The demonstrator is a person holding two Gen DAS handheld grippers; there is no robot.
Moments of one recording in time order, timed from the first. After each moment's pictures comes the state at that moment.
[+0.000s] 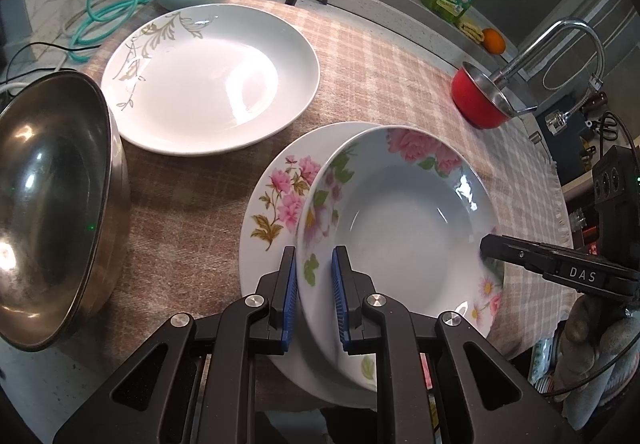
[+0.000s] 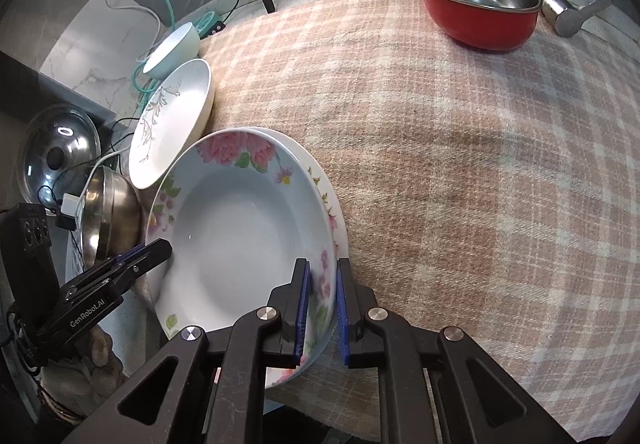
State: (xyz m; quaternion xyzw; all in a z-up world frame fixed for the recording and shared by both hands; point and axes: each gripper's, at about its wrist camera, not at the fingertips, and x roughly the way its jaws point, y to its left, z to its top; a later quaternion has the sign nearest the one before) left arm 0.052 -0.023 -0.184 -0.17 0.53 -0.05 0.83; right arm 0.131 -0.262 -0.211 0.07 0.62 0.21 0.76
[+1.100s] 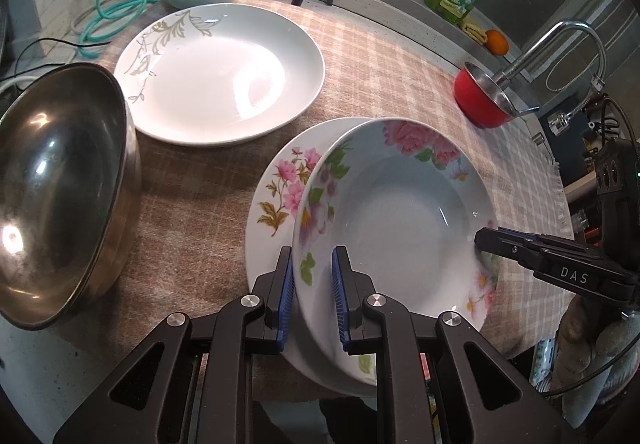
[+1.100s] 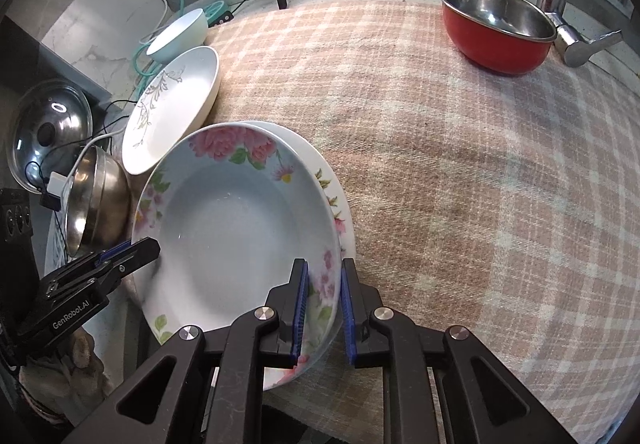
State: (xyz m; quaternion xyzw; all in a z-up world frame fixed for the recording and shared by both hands) left arm 0.044 -0.023 -0.181 -0.17 0.53 -0.04 0.83; right arm 0.130 -0.246 -0.210 0.02 0.61 0.21 0.77
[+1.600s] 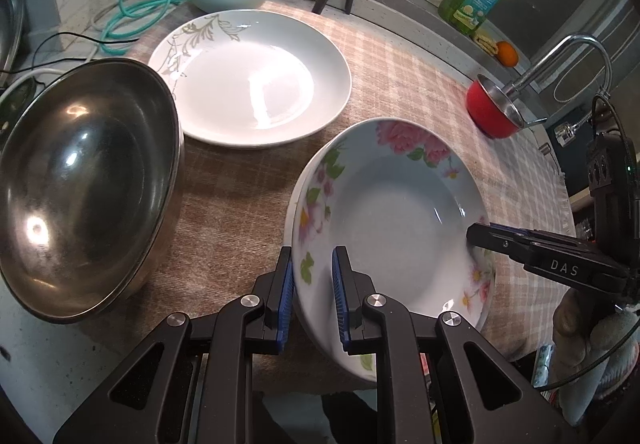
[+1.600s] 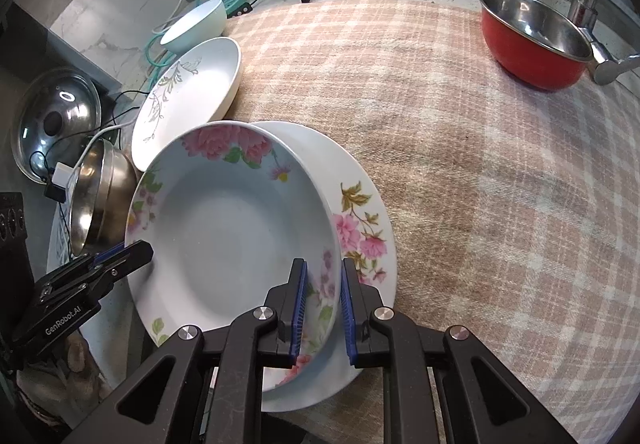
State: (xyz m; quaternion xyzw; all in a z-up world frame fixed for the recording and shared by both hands) left arm 0.032 -0.008 -0.177 -0.18 0.53 -0.02 0.83; right arm 0.136 -0.223 -0.214 0.01 0.61 0.23 0.76
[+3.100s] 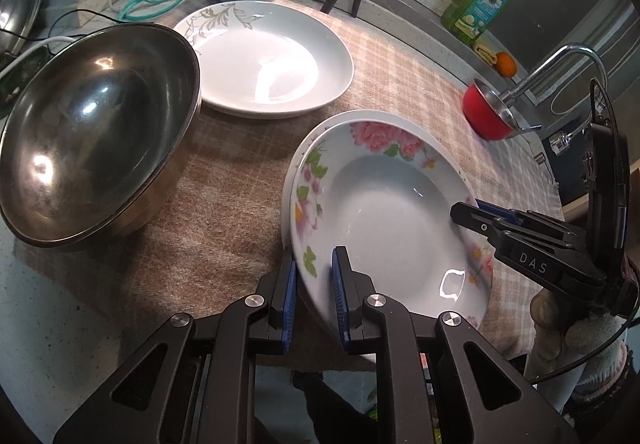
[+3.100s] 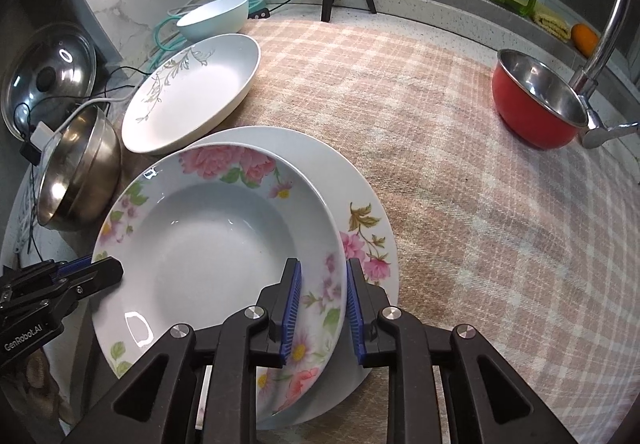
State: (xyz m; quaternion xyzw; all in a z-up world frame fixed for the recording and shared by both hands) left arm 0.009 -0.011 -0.178 -0.21 0.51 -0.01 0.83; right arm 0.122 -0.199 -0.211 -0.09 0.55 0.22 0.80
